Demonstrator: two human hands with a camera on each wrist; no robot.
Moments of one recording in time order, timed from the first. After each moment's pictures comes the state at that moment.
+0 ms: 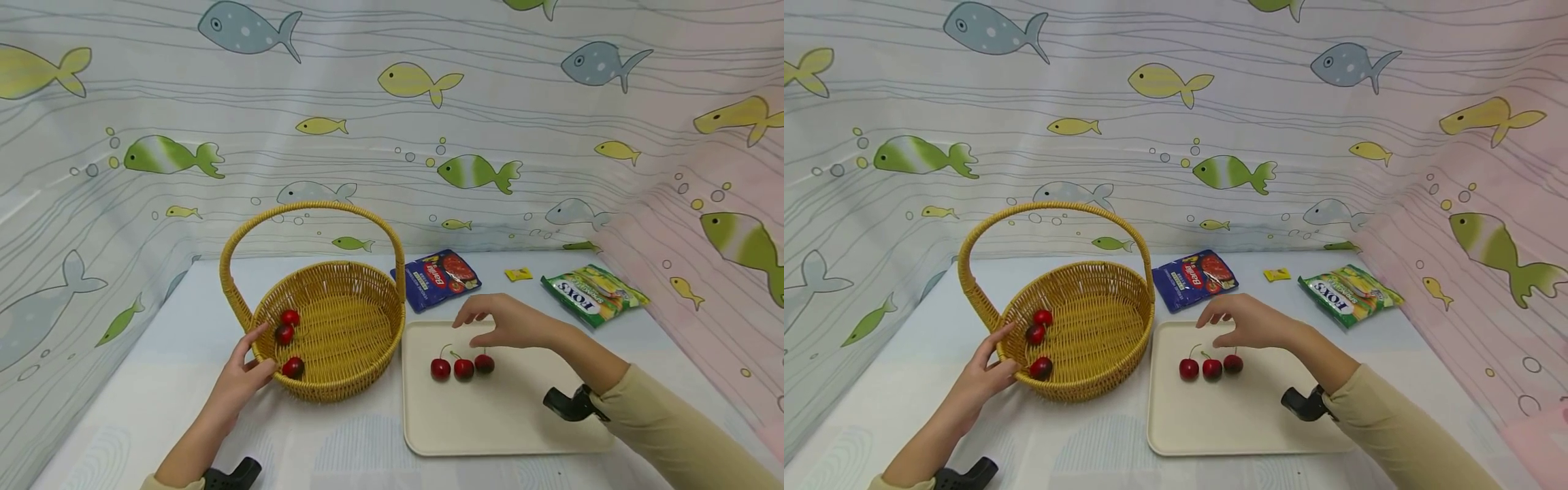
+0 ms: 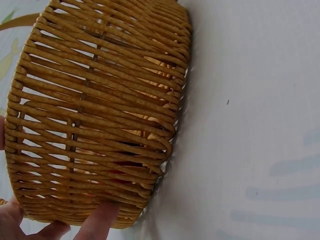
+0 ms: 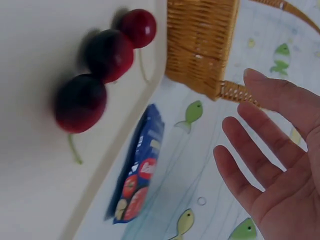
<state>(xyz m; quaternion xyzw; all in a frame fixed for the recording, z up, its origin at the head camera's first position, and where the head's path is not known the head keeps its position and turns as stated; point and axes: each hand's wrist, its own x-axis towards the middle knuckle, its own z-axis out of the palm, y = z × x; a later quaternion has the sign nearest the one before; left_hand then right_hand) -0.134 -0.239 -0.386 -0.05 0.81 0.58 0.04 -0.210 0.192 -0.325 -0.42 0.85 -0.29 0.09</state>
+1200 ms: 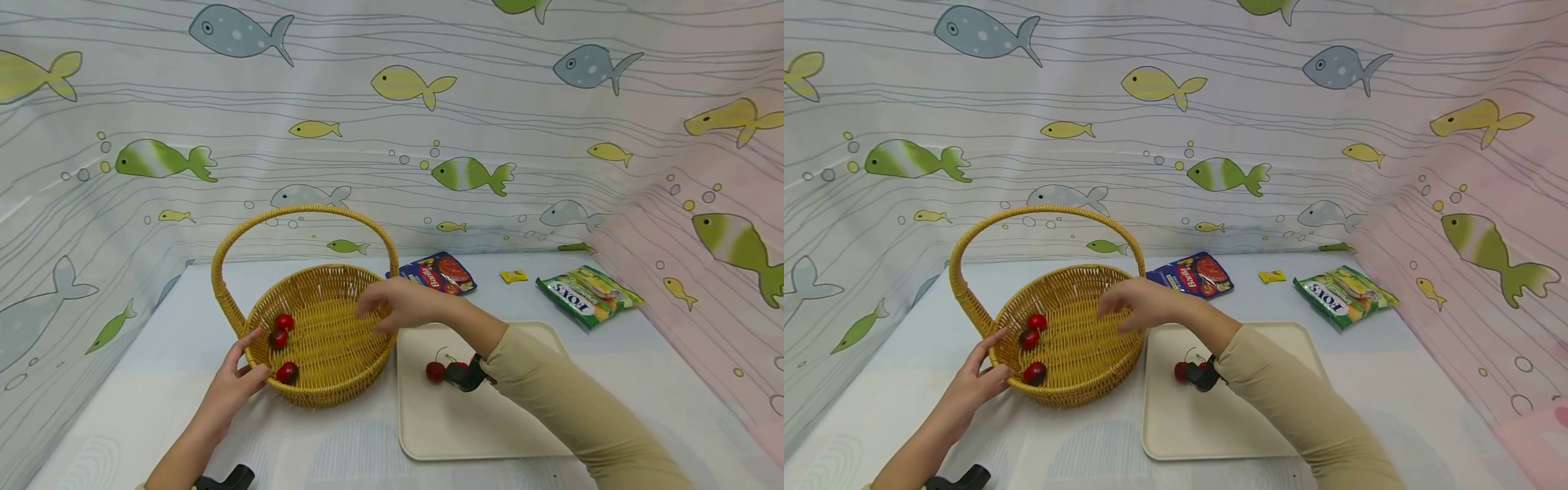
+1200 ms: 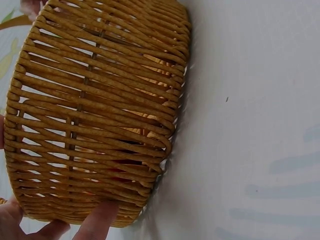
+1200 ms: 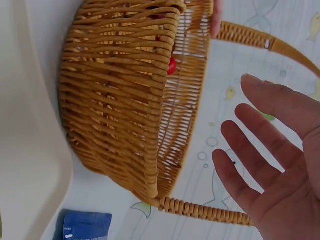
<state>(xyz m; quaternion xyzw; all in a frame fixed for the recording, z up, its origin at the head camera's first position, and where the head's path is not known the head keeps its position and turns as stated) -0.134 -0.239 -0.386 -0.05 0.82 0.57 0.05 -0.242 0.063 -0.301 -0.52 0.79 -0.30 0.12</state>
